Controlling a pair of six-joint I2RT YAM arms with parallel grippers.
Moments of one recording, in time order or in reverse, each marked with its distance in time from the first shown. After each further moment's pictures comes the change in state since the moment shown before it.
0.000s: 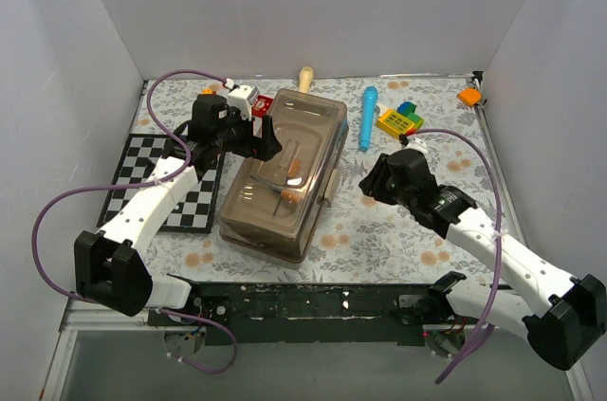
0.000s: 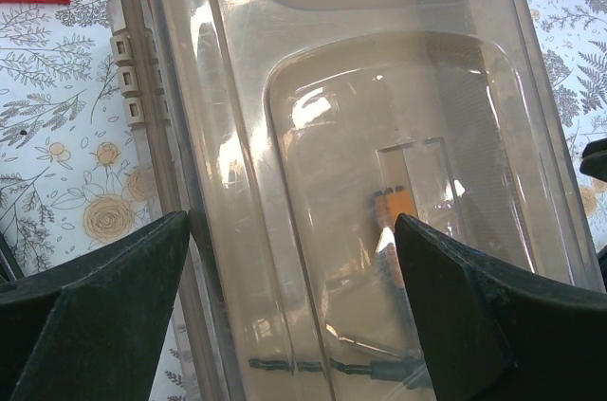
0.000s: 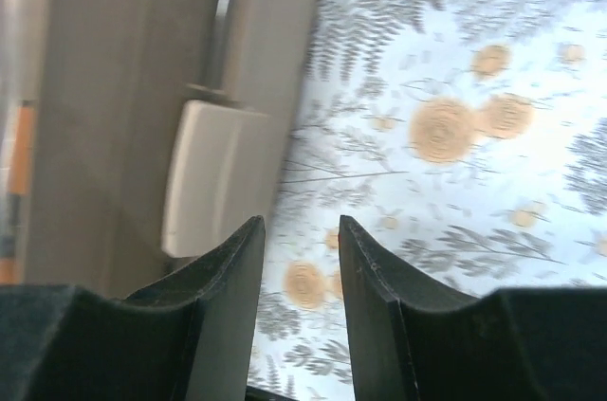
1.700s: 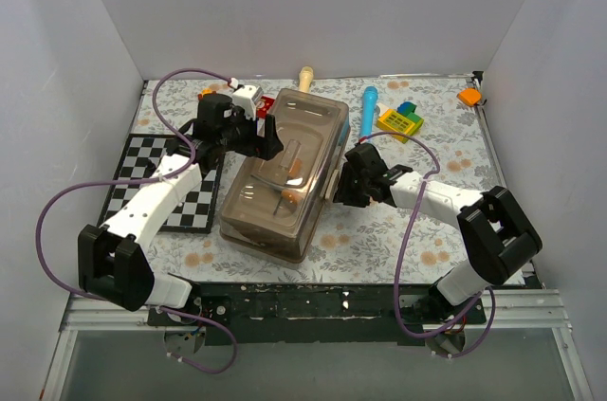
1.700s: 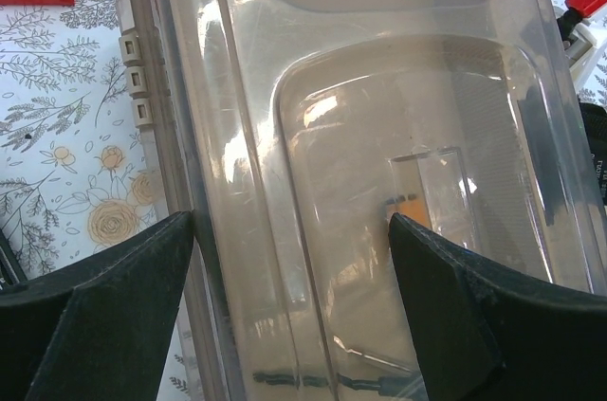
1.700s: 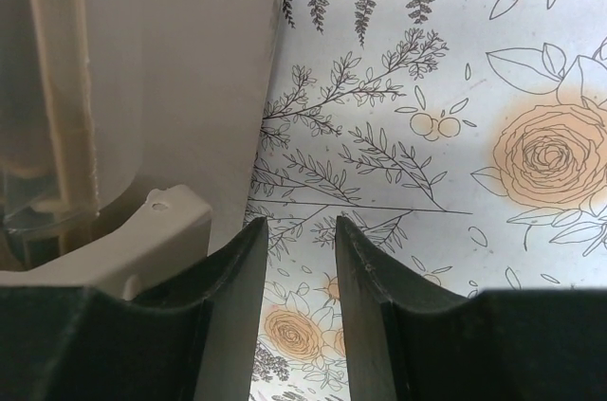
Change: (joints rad) left arm -0.019 0.031 0.012 0.005 -0.024 0.009; right arm 0.008 0.544 0.097 0.111 -0.160 -0.024
